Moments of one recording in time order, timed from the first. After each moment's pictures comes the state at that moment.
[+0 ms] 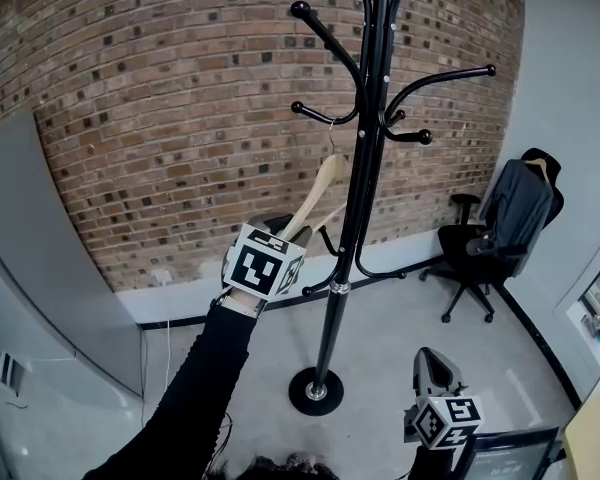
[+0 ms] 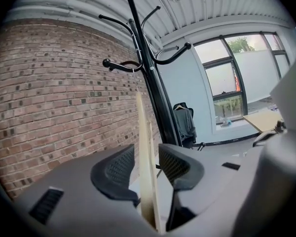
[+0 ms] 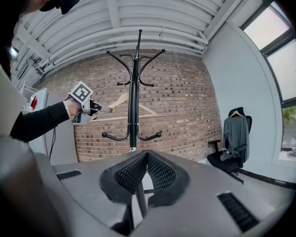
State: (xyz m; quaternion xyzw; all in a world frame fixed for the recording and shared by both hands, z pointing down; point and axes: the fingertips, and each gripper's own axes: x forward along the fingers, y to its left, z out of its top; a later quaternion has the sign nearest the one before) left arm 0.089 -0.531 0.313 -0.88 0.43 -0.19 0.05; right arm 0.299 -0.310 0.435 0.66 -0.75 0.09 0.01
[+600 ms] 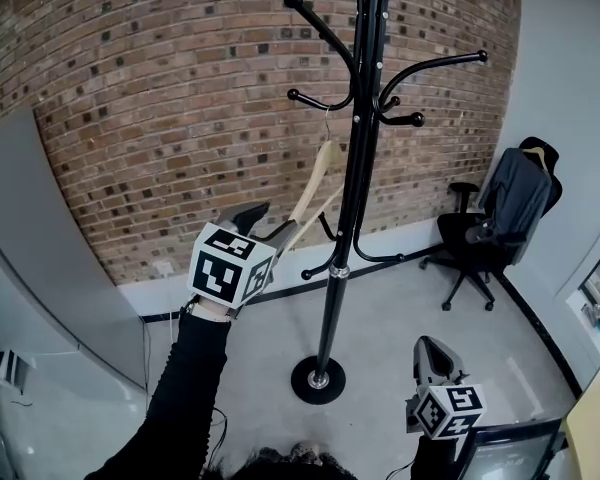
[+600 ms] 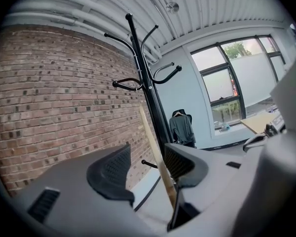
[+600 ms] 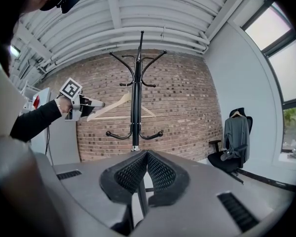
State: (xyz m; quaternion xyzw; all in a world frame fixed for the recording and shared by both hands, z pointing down) left arm 0.055 -0.482 0.286 -0.89 0.42 -0.15 0.07; right arm 0.295 -0.295 0.433 0.65 -0.75 0.09 0.02
